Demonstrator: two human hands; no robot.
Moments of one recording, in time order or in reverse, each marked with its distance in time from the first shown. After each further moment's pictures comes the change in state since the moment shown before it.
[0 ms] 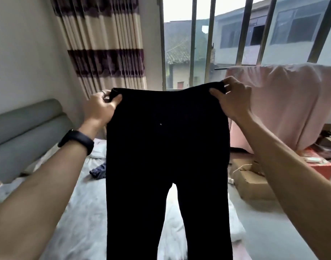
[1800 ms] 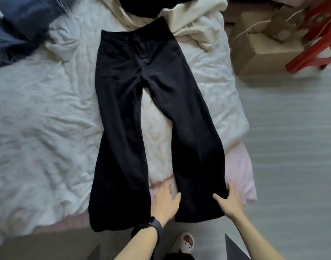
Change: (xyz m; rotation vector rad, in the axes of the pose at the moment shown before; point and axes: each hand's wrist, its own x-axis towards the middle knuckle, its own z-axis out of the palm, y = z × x) left_hand -0.487 -0.380 0.411 0.223 -1.281 -0.797; right_hand -0.548 0.471 0.218 -0.412 -0.885 1.422
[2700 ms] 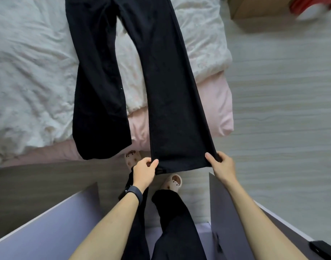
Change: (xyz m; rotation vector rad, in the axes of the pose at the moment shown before) left_hand -0.128 -0.075 0.121 -0.200 0.177 -0.190; right_hand -0.089 0.164 -0.011 0.380 -0.004 -0.219
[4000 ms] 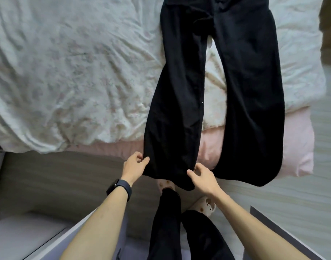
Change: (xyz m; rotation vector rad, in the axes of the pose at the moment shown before) left_hand 0.108 -0.126 -0.215 -0.106 0.108 -0.171; right_hand -0.038 -0.096 0.266 -0.456 -0.456 -0.169
